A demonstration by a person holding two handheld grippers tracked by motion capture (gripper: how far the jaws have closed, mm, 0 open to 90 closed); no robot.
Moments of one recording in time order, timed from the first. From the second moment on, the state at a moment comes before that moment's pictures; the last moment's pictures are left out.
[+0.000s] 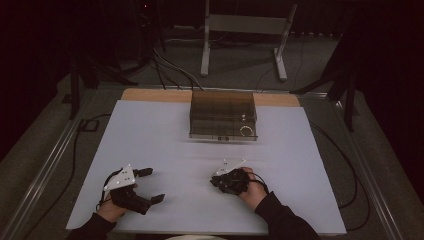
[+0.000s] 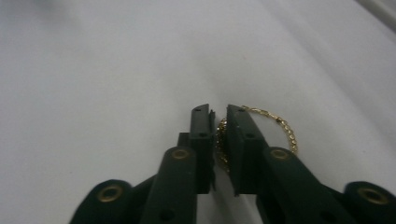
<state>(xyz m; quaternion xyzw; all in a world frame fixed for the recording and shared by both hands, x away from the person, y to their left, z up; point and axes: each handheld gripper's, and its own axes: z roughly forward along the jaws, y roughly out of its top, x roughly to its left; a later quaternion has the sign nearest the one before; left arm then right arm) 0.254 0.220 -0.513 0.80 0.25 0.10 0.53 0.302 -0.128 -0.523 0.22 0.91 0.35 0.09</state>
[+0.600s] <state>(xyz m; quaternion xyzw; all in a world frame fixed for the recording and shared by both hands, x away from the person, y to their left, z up) 0.254 0.221 -0.513 0.80 0.25 0.10 0.54 0.302 -0.128 -0.510 0.22 0.90 0.35 0.10</state>
